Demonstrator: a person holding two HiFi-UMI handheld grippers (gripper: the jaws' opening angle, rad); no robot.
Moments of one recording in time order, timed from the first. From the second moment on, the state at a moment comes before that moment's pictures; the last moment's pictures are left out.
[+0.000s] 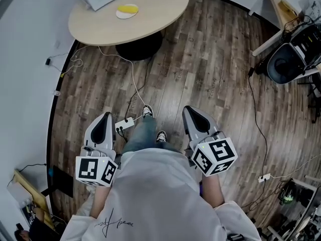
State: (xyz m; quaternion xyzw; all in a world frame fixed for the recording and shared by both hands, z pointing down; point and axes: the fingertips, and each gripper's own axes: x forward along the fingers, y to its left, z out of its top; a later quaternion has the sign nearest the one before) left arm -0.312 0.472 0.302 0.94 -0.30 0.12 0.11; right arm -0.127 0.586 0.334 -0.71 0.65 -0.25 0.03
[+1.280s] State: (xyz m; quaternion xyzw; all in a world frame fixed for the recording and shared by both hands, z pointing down) left arm -0.199 0.230 0.313 0.94 -0.29 0.12 0.14; right arm -0.034 0.336 0.326 -0.69 0.67 -0.26 -0.01
